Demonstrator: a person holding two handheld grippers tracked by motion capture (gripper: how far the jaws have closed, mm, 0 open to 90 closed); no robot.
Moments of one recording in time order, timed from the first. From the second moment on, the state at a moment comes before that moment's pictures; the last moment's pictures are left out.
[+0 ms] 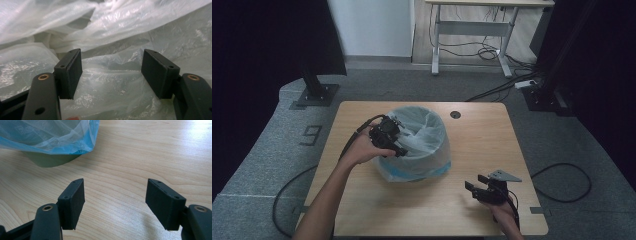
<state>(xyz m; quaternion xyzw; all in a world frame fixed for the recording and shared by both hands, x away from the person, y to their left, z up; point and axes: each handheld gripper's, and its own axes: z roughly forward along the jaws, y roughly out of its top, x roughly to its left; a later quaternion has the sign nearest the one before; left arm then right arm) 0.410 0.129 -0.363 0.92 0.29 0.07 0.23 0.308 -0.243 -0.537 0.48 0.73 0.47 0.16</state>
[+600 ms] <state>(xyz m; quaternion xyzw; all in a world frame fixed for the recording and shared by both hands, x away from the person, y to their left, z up) 0.357 0.170 -0.340 0.86 0.30 0.13 0.38 0.306 -0.244 -0.537 0.48 0.73 0.47 0.16</state>
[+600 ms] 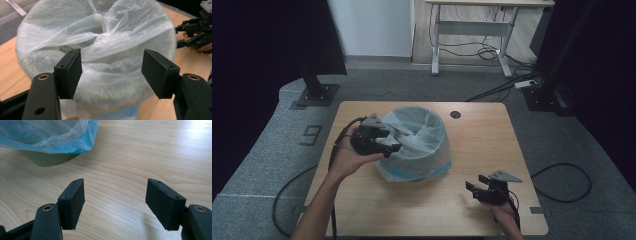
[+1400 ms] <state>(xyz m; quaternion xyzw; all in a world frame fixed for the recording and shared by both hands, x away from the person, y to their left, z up) 0.306 0.241 -0.401 0.82 0.36 0.15 0.41 0.305 -0.245 -0.540 0.48 0.73 0.46 0.16</state>
